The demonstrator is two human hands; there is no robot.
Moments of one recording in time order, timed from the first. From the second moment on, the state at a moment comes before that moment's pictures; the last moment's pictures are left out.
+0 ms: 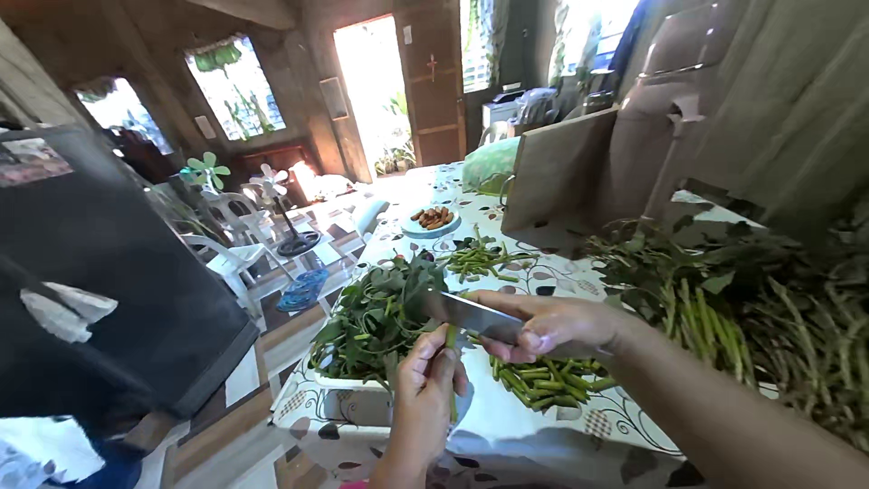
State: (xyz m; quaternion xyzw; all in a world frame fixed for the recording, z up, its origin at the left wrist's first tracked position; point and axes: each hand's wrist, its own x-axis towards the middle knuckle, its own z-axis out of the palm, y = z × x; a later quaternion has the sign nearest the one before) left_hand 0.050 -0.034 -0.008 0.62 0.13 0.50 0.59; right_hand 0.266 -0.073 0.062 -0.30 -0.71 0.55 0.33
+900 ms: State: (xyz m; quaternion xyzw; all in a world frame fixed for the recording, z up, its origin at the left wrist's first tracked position) left_hand 0.079 -0.038 -0.017 0.75 0.12 0.52 0.37; right_hand 0.256 -0.133 0.007 -0.35 -0.65 0.41 0.54
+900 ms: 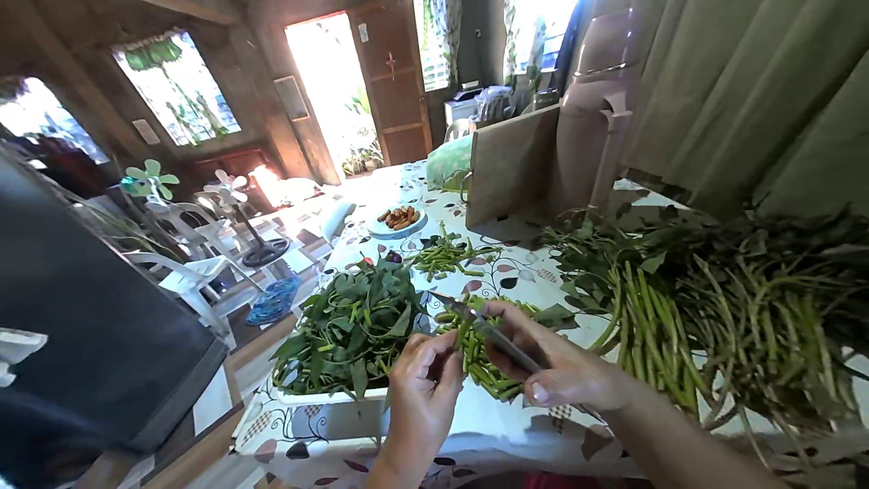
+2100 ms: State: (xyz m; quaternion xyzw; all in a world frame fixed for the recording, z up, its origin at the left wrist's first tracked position) left_hand 0.082 -0.050 -0.018 0.76 0.26 0.32 0.51; right_hand 0.273 -0.121 0.013 -0.67 -0.40 0.25 0.57
